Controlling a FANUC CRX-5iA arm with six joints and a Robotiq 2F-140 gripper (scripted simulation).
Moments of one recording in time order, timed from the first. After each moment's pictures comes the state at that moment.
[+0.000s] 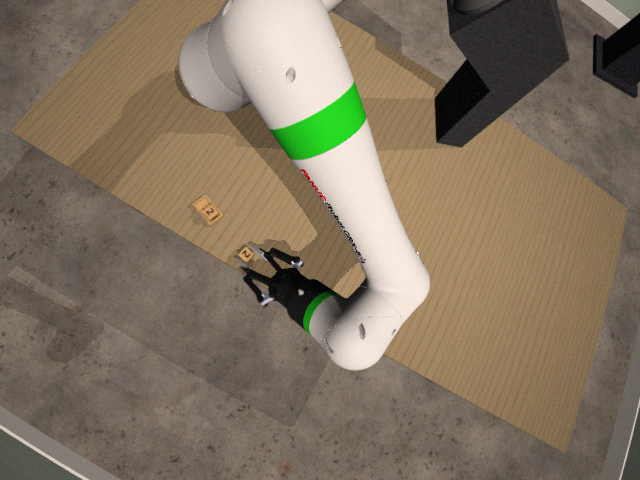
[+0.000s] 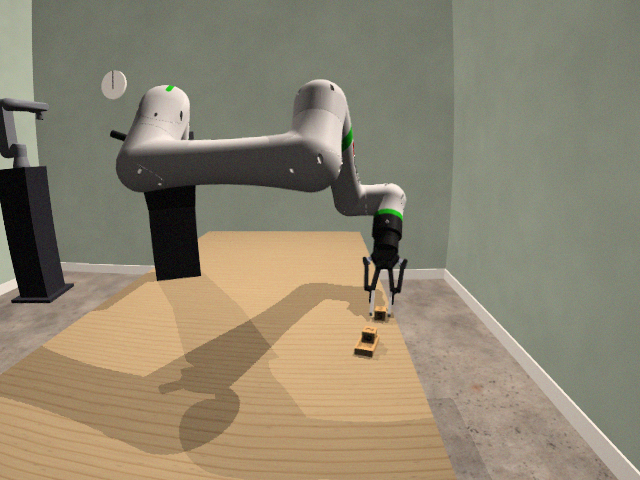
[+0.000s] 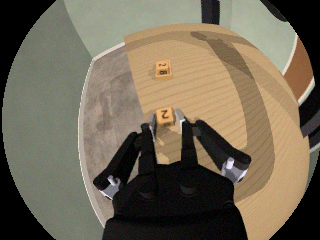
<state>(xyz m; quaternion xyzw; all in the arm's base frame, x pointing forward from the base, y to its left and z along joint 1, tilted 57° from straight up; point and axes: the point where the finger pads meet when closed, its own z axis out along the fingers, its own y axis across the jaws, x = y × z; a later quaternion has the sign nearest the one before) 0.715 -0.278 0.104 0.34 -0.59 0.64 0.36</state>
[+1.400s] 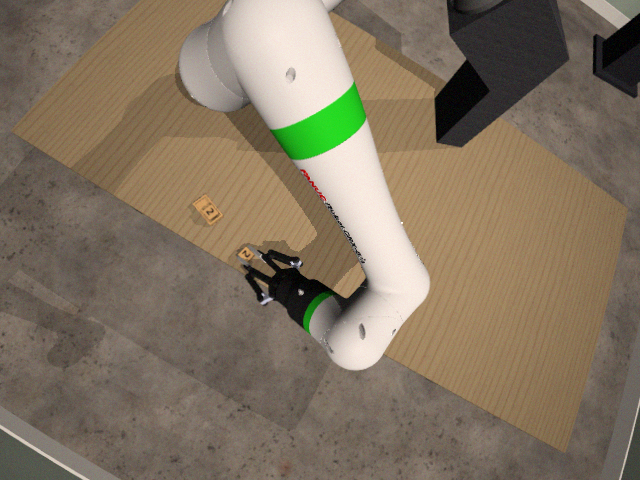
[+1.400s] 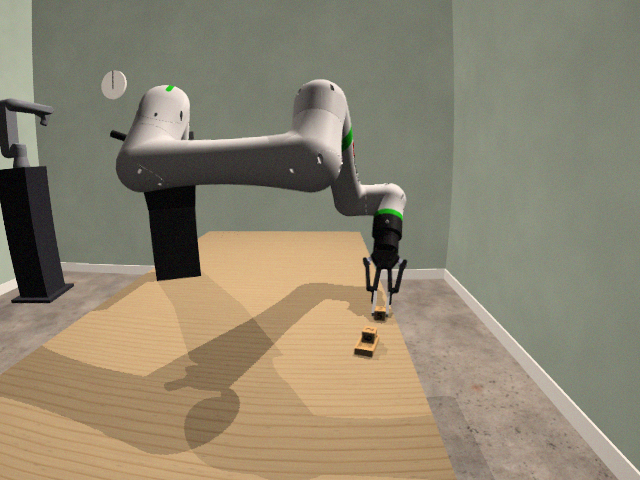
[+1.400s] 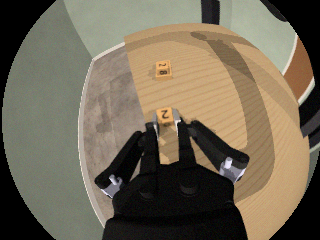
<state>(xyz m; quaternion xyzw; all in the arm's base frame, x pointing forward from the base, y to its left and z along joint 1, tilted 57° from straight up) 0.715 -0.278 0.104 0.34 -0.59 0.64 0.36</state>
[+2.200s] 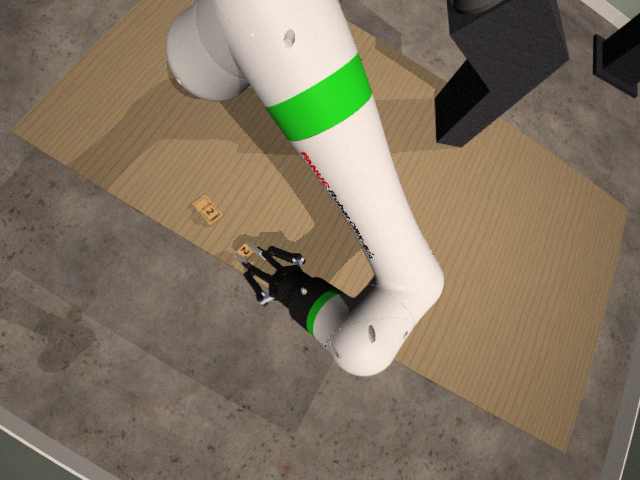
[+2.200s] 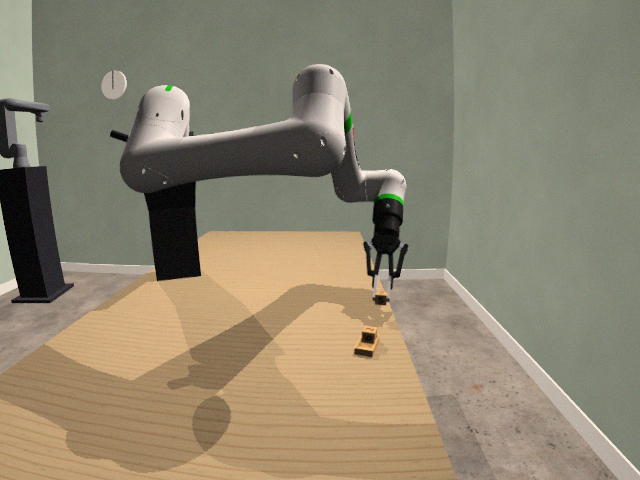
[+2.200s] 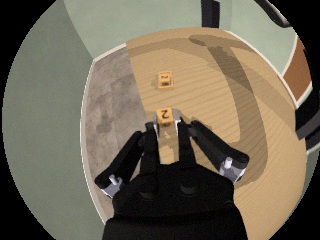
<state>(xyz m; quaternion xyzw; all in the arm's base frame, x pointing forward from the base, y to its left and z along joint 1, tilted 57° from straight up) 0.698 -0.243 0.129 0.34 -0.59 0.64 0.36</state>
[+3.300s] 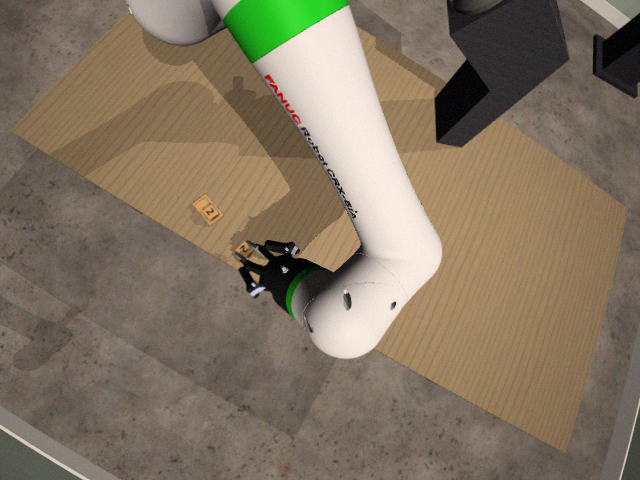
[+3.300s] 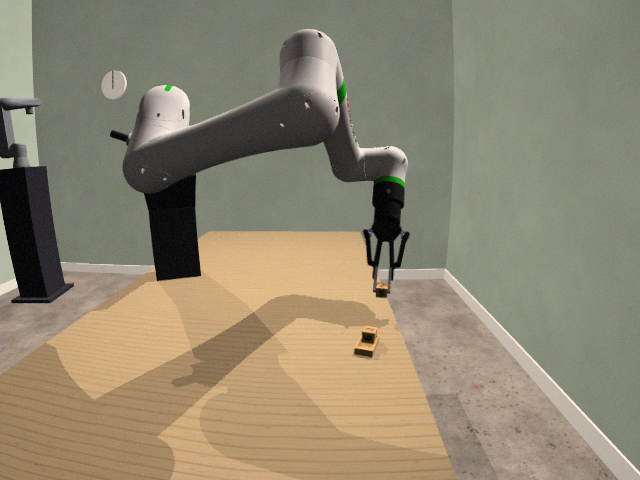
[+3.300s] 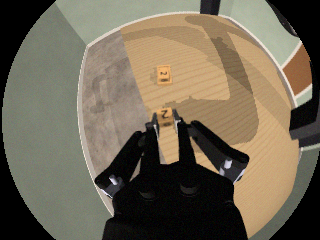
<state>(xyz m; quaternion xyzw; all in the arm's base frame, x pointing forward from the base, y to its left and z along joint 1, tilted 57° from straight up) 0.688 -0.226 0.144 0.40 -0.62 0.60 0.30</state>
